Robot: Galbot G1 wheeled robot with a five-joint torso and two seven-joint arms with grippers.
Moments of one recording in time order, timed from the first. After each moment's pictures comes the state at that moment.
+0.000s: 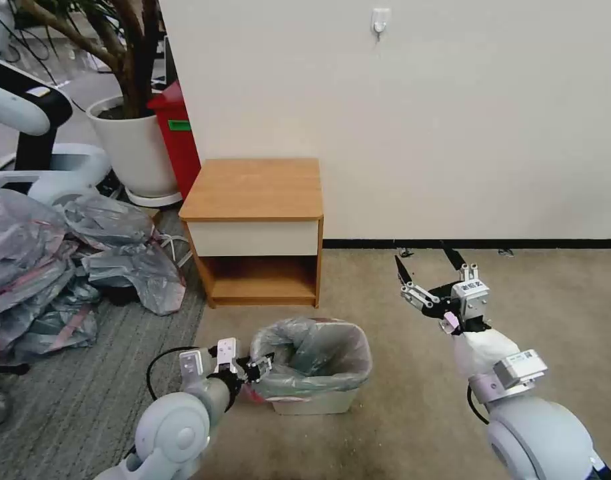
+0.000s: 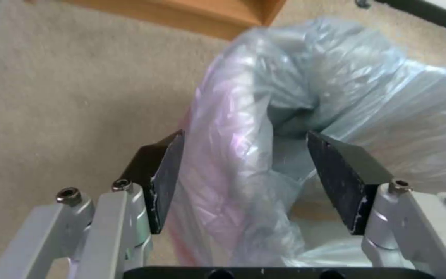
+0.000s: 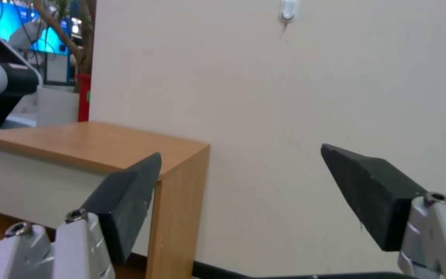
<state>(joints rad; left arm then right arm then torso) 1.46 -1.01 -0.29 -2.18 -1.06 0.58 -0.51 -1.55 1.11 0.50 2.29 0.18 0.00 0.07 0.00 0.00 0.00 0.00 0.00</state>
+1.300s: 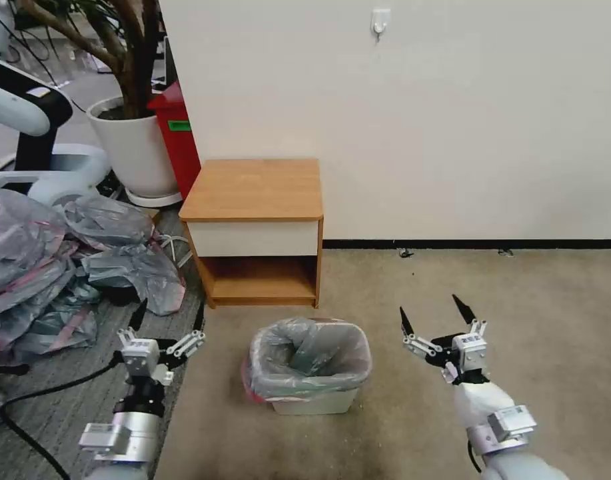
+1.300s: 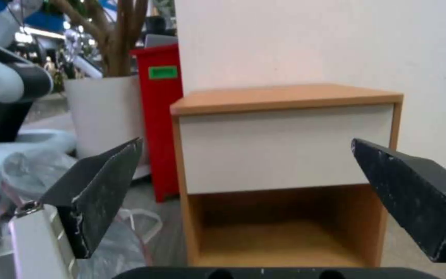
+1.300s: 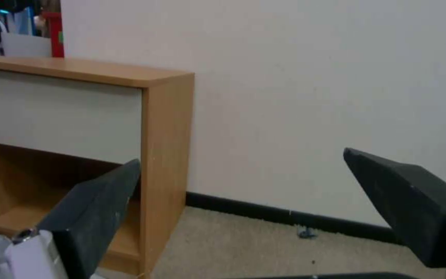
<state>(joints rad) 1.79 -1.32 -0.61 -2.16 -0.19 -0.28 -0.06 -1.72 1.42 0.59 2.16 0.00 0.12 -0.11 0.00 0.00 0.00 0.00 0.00</state>
